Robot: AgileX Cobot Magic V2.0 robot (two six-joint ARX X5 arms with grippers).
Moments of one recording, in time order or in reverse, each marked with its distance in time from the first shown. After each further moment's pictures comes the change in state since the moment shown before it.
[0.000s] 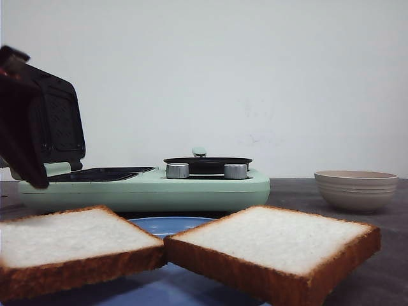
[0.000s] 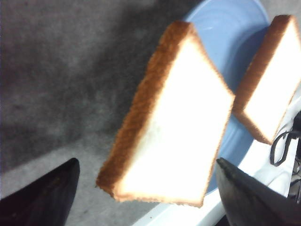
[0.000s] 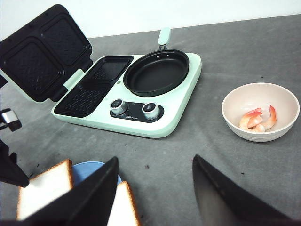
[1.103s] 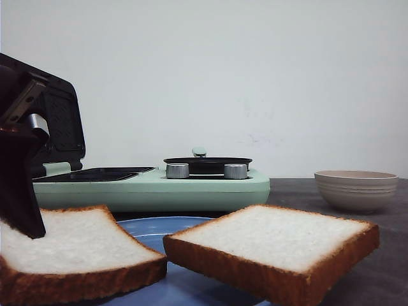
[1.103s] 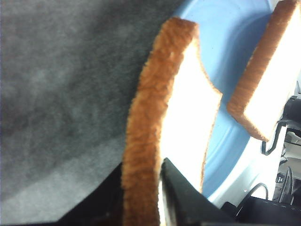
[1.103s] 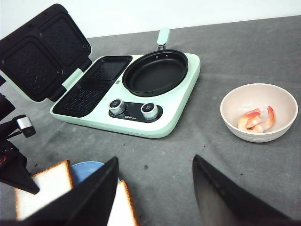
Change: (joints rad) left arm -0.034 0.119 0.000 0.074 0.064 0.027; right arm 0.000 0.000 0.000 0.000 0.004 -0.005
